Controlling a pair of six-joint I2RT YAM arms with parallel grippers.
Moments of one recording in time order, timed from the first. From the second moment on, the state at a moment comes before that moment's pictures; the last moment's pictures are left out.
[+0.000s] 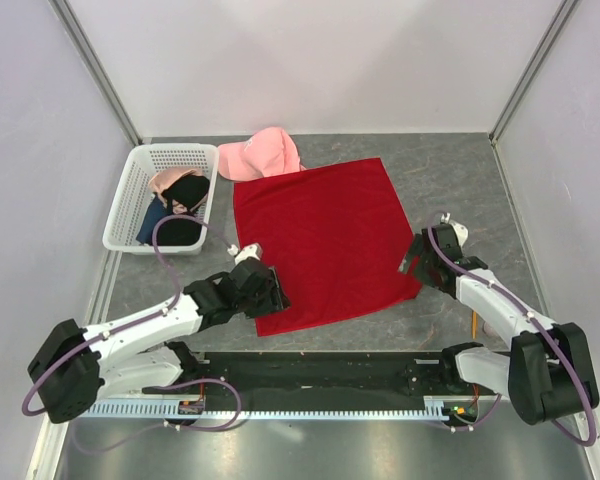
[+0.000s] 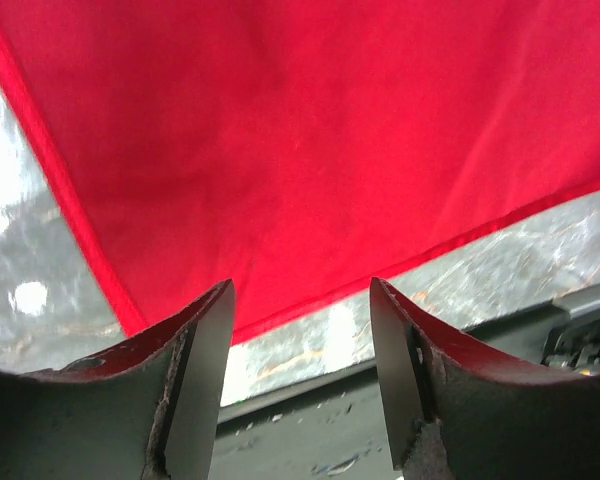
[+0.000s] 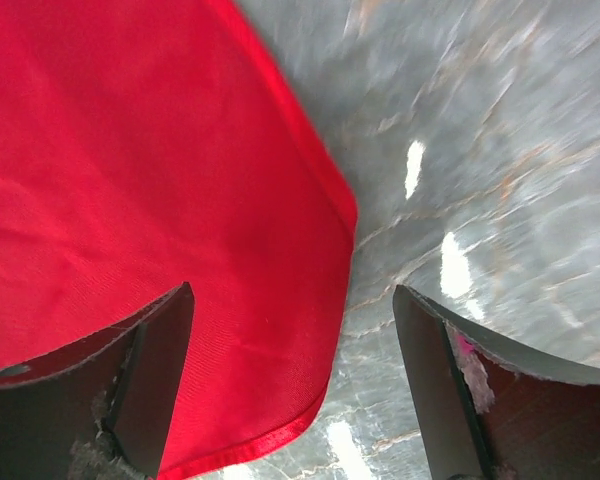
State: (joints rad) left arm -0.86 1.07 0.55 -0.38 -0.12 -0.99; right arm 0.22 1.16 0.58 -0.40 0.23 0.63
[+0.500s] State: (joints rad) left arm -0.87 0.99 0.50 -0.50 -0.24 -1.09; right arm 0.43 1.33 0.74 -0.32 0.13 0.64
